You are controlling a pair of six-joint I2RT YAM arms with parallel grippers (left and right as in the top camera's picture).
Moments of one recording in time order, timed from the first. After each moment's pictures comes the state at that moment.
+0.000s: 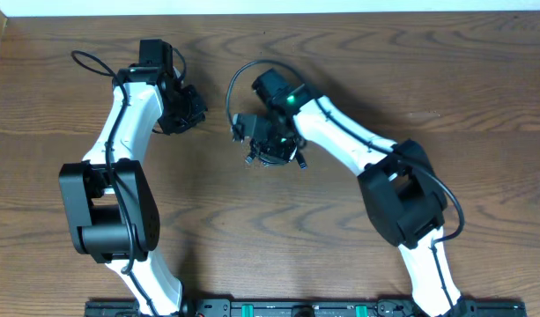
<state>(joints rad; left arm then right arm) 0.03 1.94 1.49 -0.87 0.24 -0.48 0.64 2.25 1.78 -0.87 -0.37 -0.69</state>
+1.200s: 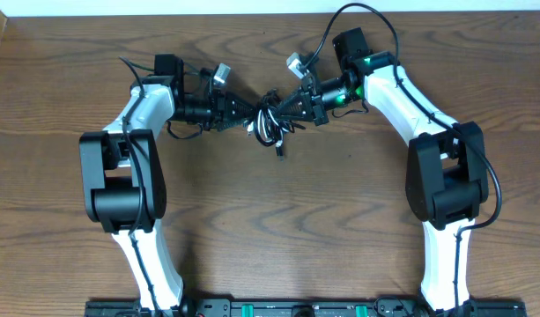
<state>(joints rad) 0.03 2.14 1.48 -0.76 1.20 0.07 0.32 2.24 1.78 -0.81 -1.34 -0.58</state>
